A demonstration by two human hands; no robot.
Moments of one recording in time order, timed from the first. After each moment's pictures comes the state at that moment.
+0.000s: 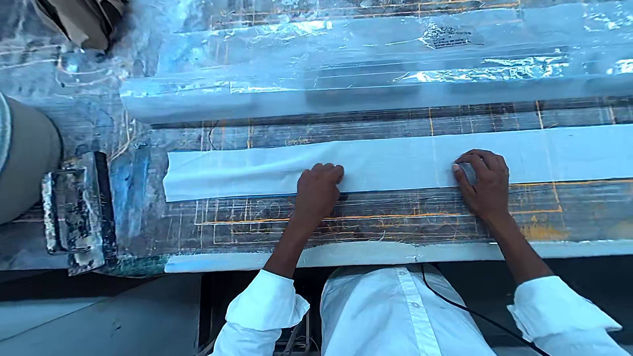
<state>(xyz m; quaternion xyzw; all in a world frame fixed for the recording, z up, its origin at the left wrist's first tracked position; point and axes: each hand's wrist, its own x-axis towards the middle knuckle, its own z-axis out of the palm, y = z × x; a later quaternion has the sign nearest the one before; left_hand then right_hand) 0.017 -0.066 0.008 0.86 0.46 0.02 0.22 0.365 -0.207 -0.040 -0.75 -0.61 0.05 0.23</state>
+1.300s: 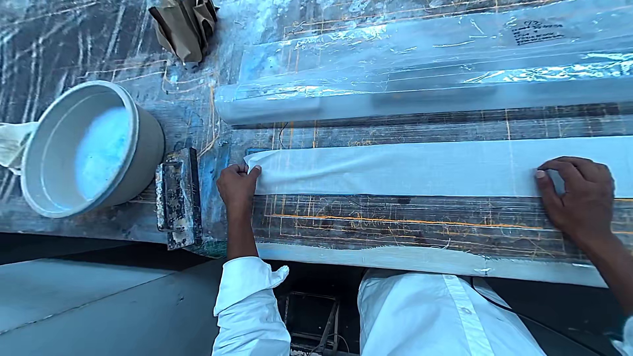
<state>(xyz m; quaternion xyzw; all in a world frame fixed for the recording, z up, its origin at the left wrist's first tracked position) -0.241 0.035 0.013 0.53 0.82 0.13 0.20 0.362 -0.205 -0.040 -0.76 -0.61 0.03 0.20</state>
